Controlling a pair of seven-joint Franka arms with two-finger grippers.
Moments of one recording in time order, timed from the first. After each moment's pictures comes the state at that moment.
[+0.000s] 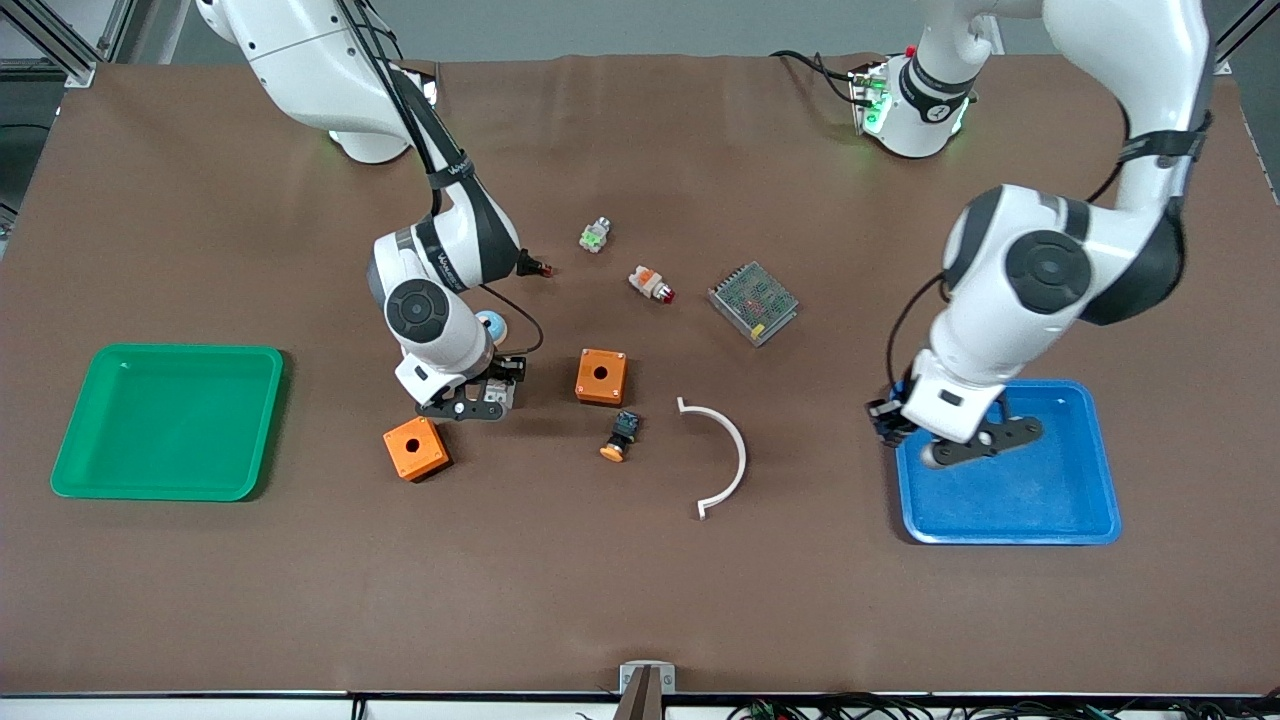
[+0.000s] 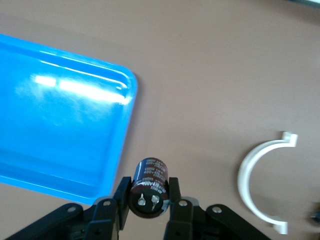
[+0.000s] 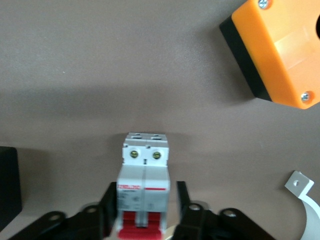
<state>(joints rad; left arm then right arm) -0.09 0.36 -0.20 -1.67 0.12 2.13 -0.55 0.58 0.51 -0.12 -1.91 0.14 2.33 0.43</state>
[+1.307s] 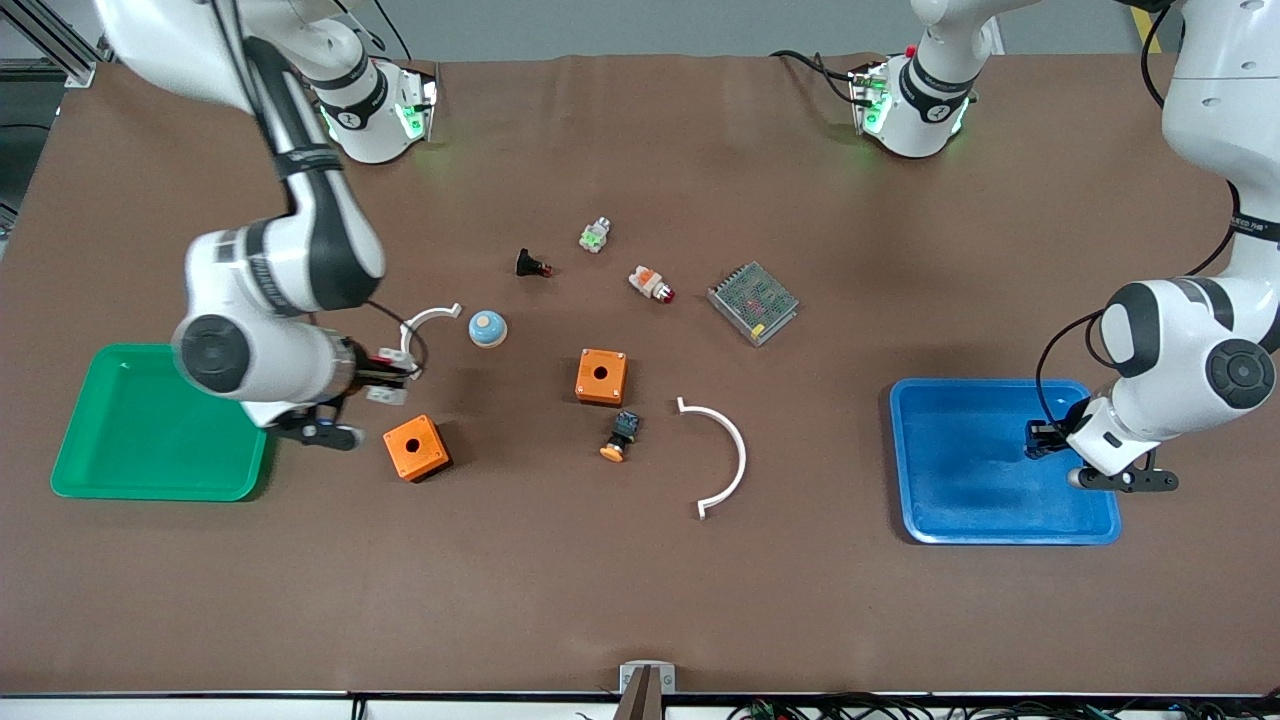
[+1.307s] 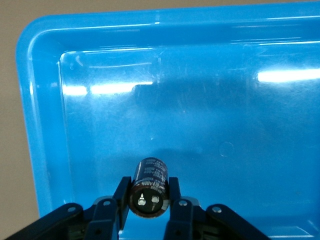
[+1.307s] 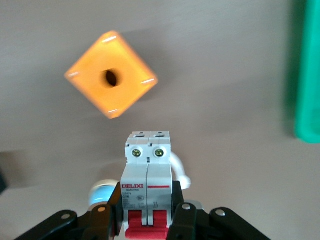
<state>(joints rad) 0.31 0.58 -0.20 -1.79 0.16 2.37 0.08 0.29 0.39 -0.14 -1.70 0.11 1.82 0.31</state>
